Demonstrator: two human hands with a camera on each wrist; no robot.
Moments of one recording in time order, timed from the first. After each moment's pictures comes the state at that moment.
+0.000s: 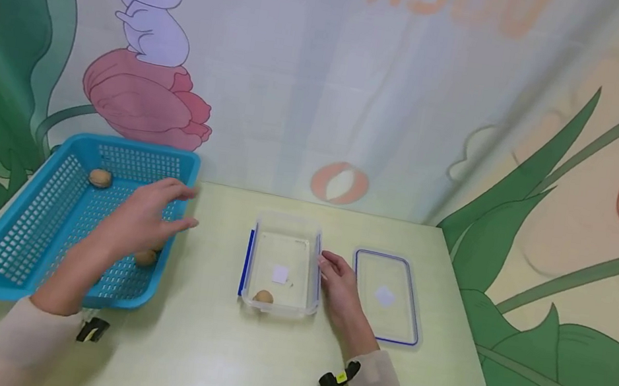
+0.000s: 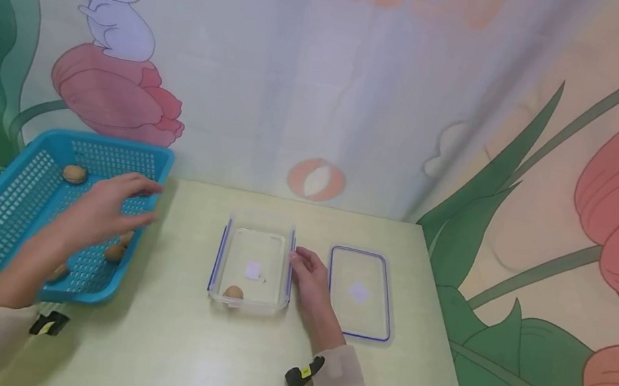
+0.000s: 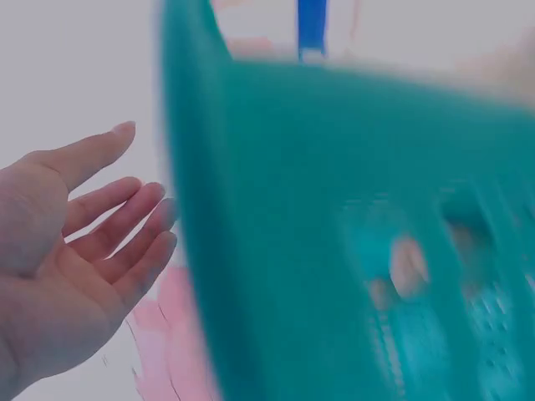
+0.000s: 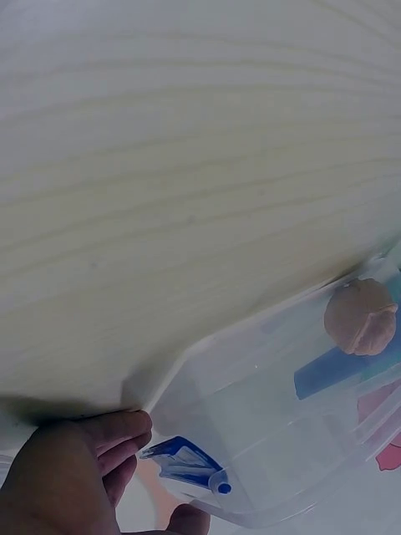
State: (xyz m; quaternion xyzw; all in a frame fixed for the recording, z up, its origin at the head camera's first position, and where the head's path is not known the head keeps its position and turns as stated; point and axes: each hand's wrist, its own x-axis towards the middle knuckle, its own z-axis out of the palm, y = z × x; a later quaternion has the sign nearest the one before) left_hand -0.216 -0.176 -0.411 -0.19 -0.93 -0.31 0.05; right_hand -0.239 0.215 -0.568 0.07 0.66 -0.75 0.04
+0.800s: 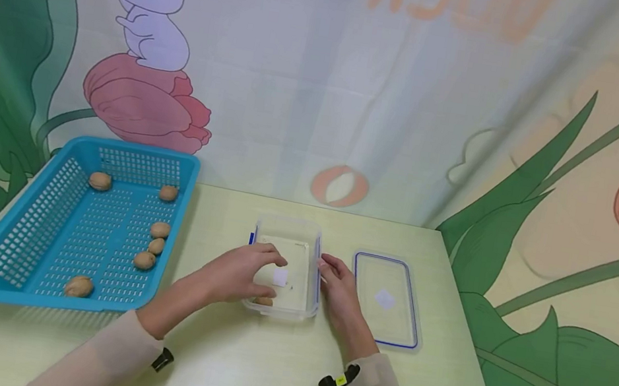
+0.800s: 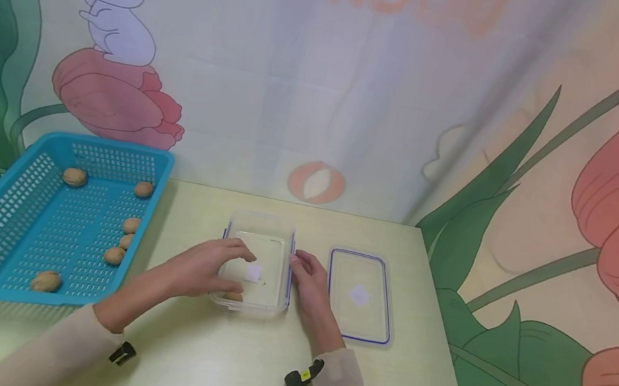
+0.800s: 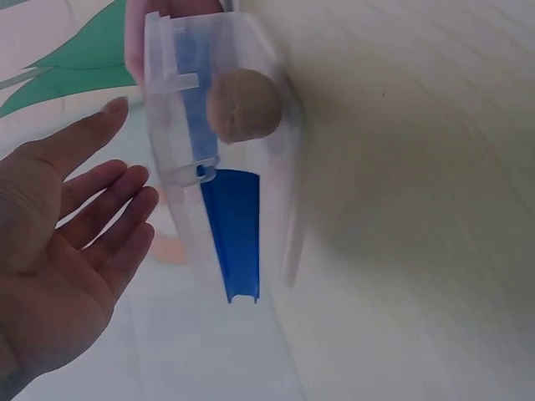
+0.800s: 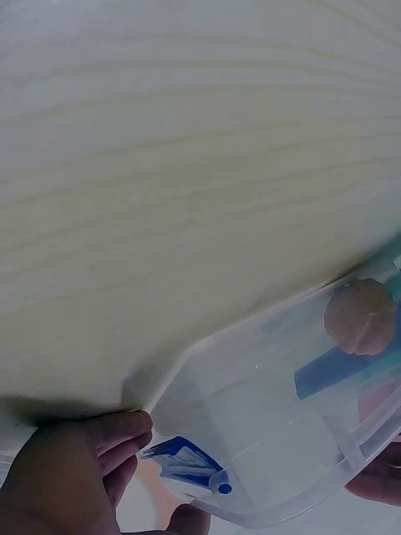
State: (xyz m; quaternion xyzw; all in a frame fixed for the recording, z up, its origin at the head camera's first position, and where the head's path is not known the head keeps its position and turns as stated) left_hand -0.214 -0.040 -0.468 -0.32 -0.90 -0.27 -0.06; right_hand -0.240 0.216 -0.568 0.08 0.65 -0.75 0.04
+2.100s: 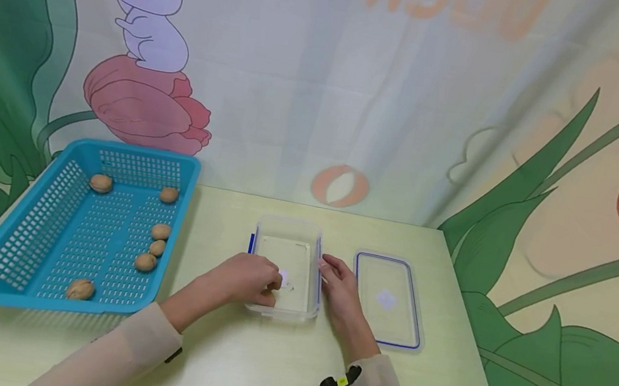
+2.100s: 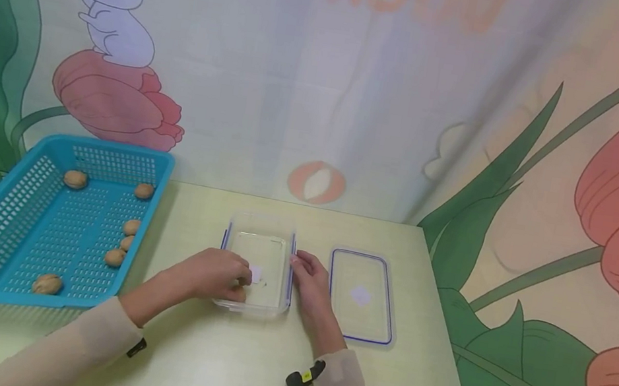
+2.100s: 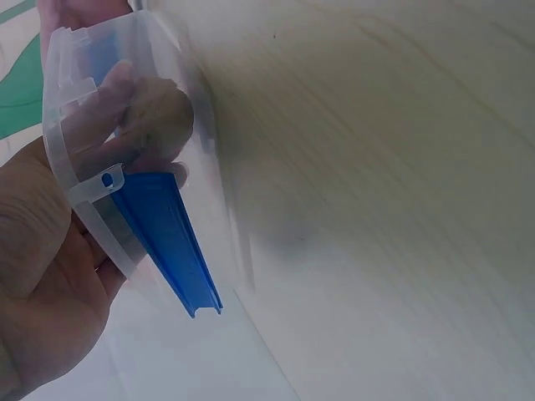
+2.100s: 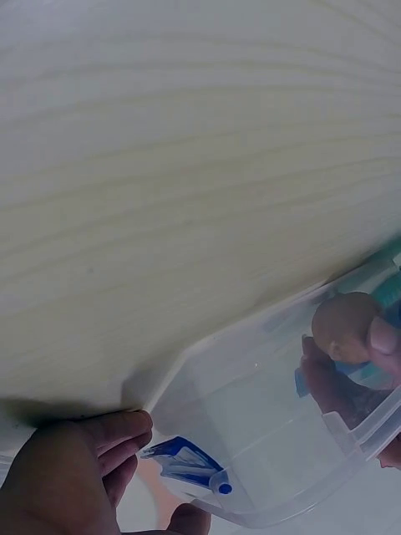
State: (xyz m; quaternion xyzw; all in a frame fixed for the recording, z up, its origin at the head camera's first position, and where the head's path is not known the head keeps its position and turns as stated) left_hand -0.236 -0.027 -0.505 -0.42 -0.90 -0.10 -0.05; right_hand -0.240 0.214 -0.568 0.08 0.65 -0.76 0.04
